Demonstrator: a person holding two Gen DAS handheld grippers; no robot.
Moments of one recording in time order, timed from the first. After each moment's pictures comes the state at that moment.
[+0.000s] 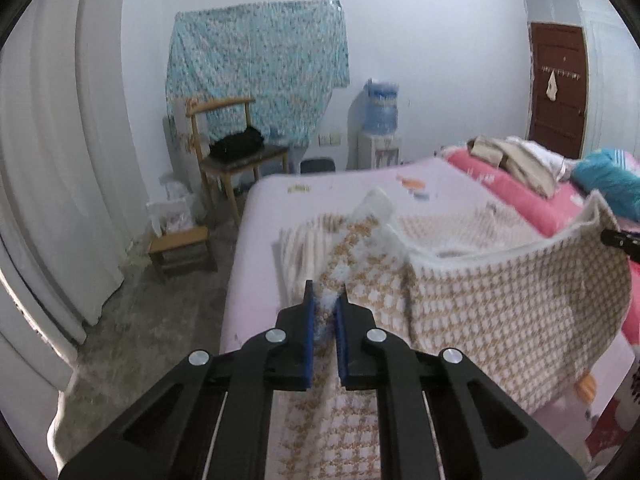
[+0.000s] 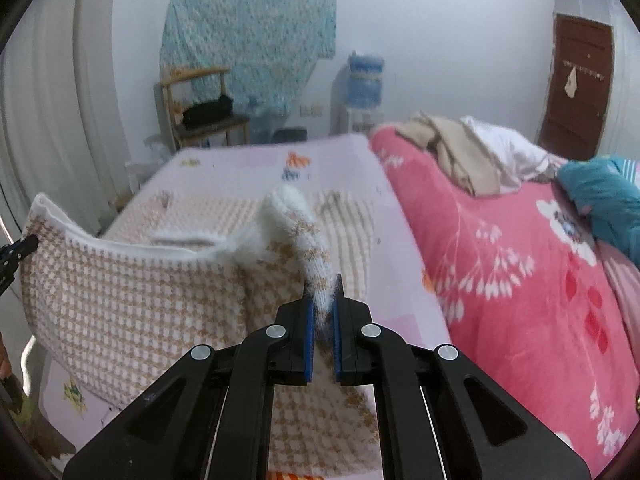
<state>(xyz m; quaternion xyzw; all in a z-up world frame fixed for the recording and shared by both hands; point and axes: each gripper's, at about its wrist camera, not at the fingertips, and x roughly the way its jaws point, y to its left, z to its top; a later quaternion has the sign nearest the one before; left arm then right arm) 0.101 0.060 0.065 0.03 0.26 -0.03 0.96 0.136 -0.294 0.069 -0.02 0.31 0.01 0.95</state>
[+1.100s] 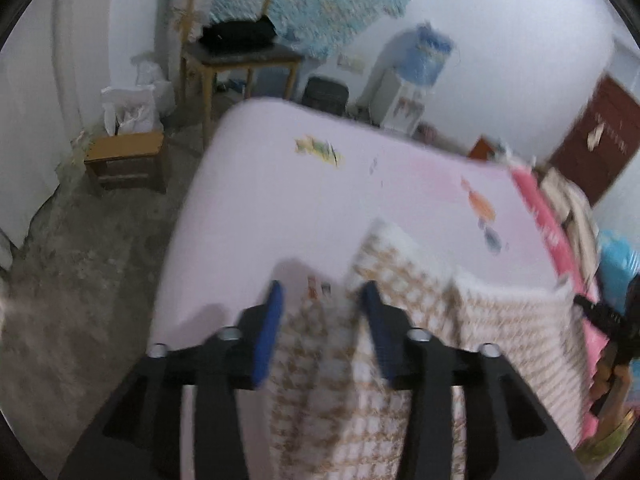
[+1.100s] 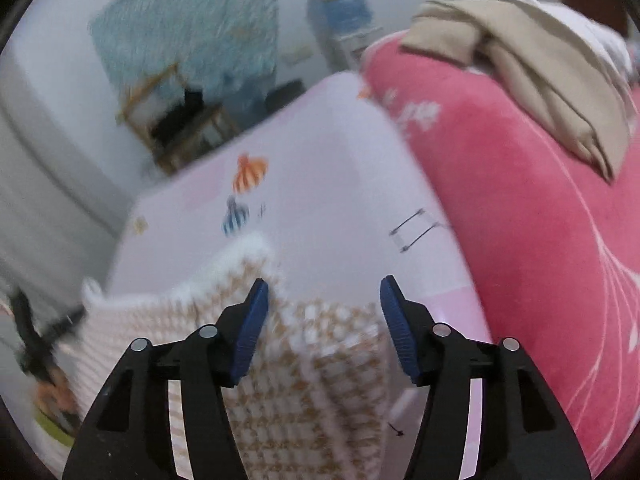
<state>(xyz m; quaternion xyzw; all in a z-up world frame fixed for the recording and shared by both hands) 0.396 0.135 0.006 -0.15 0.42 -0.05 0.89 0.417 -0.389 -0.002 0.20 0.43 0.06 0.88</state>
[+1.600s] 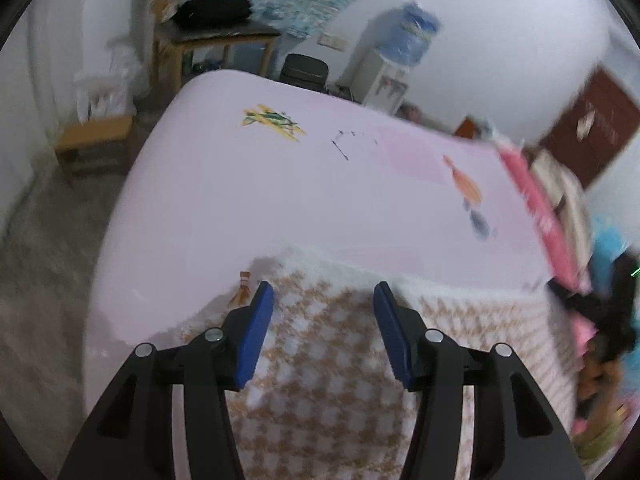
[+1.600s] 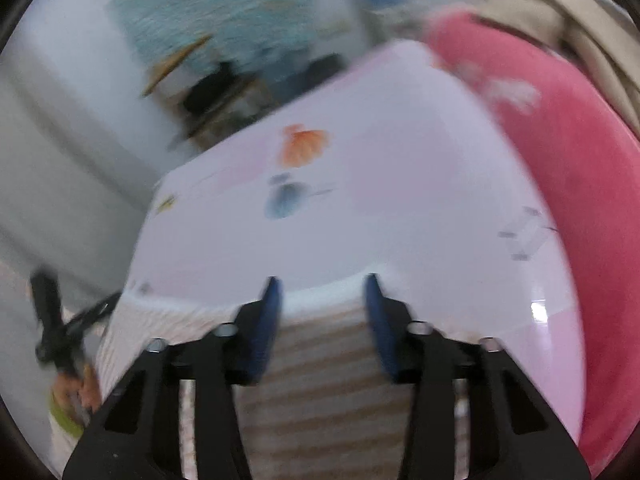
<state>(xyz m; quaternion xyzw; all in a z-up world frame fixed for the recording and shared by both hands) 0.430 0.097 -0.026 -0.17 0.46 -0.09 0.87 0.453 -0.342 -0.026 0.19 0.48 0.10 0.85</state>
